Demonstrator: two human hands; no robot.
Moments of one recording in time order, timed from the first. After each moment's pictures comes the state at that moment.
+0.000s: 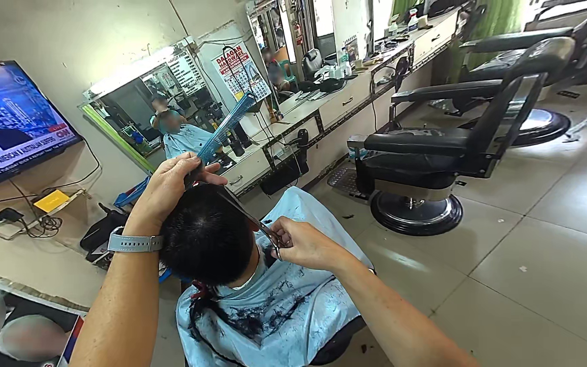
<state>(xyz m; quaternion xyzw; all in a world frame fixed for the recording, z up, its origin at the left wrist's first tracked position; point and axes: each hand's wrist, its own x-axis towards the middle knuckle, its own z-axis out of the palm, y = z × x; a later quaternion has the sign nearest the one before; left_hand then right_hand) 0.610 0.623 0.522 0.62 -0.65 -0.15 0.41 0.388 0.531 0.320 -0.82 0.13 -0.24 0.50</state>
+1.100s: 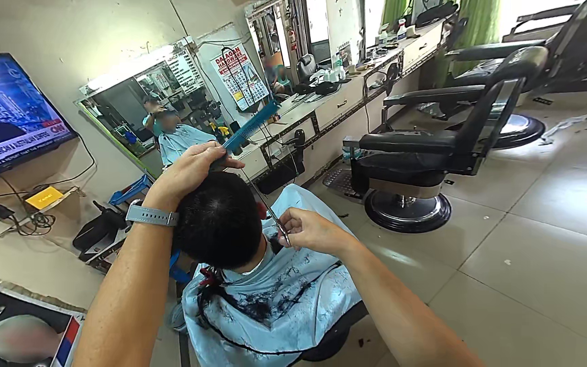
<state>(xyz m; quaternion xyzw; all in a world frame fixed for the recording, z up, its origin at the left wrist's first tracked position) 0.610 0.620 0.526 0.64 -0.69 -0.15 0.31 0.391 0.545 0.312 -0.73 0.14 -0.25 0.62</state>
